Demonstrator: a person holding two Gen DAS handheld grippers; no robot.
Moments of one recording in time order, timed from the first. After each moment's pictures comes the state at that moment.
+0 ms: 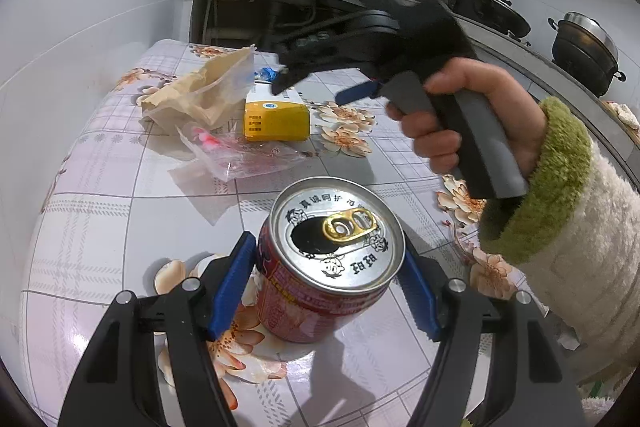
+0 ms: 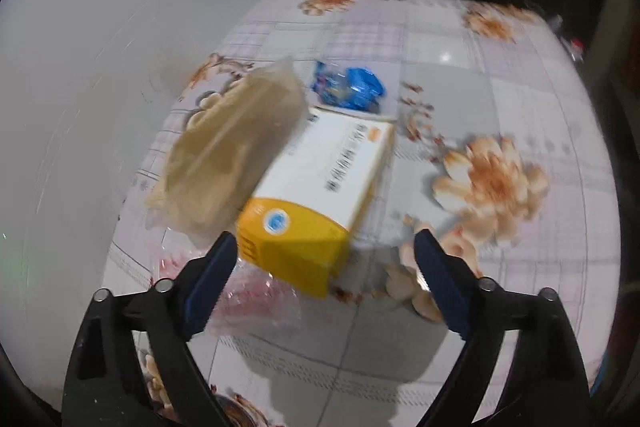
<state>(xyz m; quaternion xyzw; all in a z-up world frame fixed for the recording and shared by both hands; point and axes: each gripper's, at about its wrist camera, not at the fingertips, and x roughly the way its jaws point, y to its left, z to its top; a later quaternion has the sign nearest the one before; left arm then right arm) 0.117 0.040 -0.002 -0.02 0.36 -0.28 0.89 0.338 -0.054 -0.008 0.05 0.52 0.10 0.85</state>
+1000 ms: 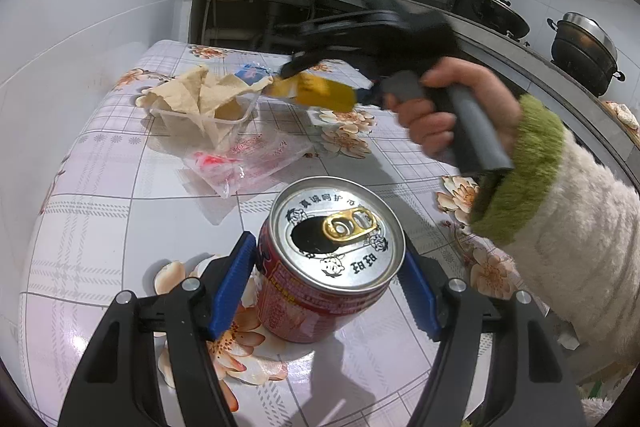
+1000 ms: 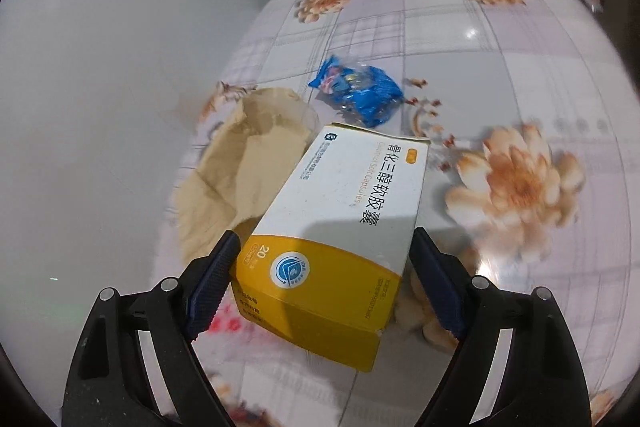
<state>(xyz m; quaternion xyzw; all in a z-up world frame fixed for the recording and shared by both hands) 0.116 0.038 -0.001 -0.02 0.36 -0.28 0.89 0.353 -0.109 -0.020 0.19 0.52 0.15 0.82</state>
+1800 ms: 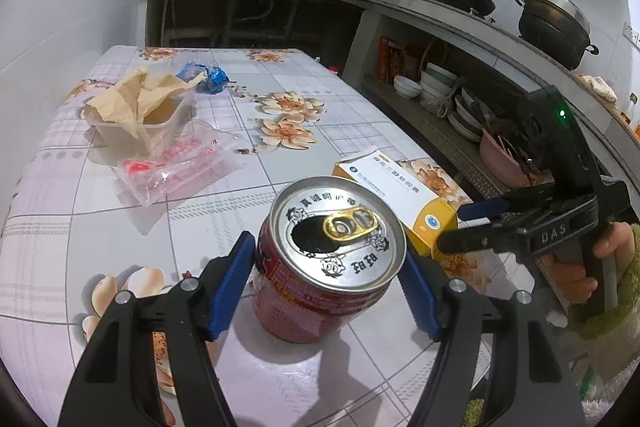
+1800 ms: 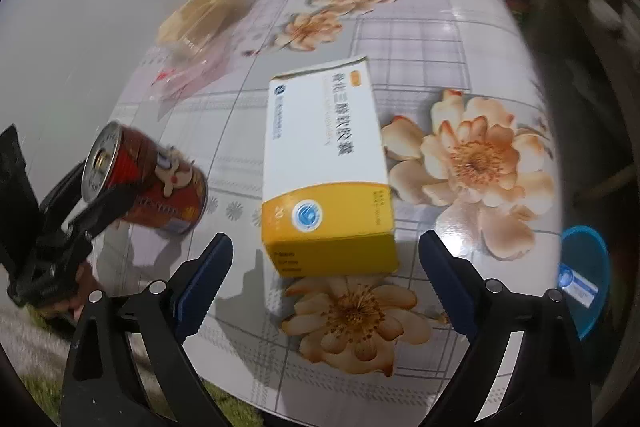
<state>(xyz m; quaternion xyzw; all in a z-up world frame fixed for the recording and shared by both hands) 0.115 -0.005 -0.003 0.01 0.36 -0.33 0.87 0.131 -0.166 -0.029 0.09 0.56 0.07 0.82</state>
